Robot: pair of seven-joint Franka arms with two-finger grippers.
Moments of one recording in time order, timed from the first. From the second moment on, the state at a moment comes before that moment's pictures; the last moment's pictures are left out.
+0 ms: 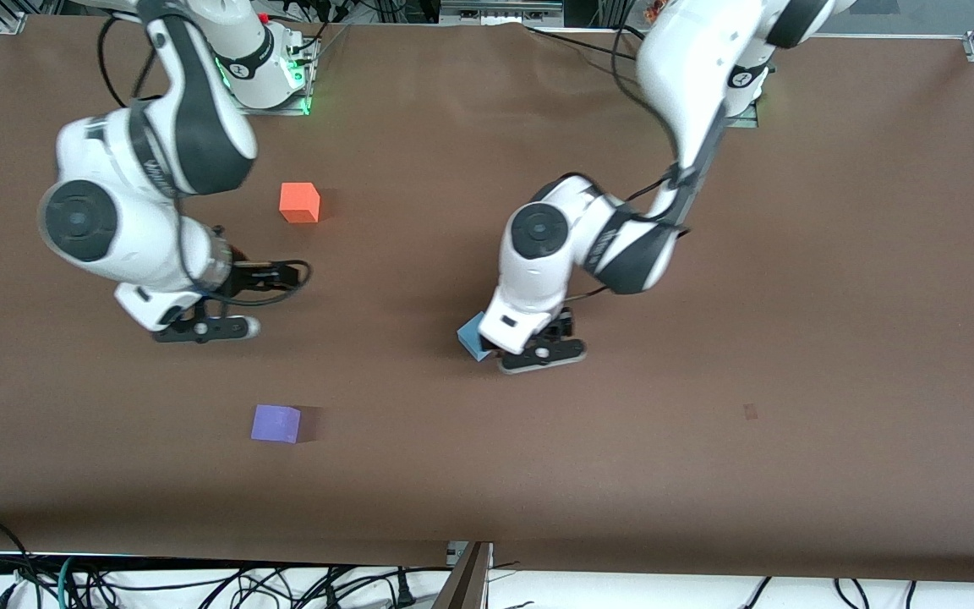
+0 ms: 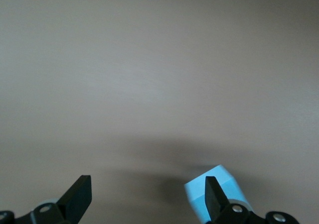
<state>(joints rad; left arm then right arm) -0.59 0.74 0.00 -1.20 0.08 2.00 -0.84 0.35 0.38 -0.03 -1.54 0.09 1.79 0.25</state>
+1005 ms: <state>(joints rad) -0.07 0.06 0.00 -1.60 0.06 1.54 -0.18 0.72 0.66 -0.03 -1.54 0.09 2.37 0.33</state>
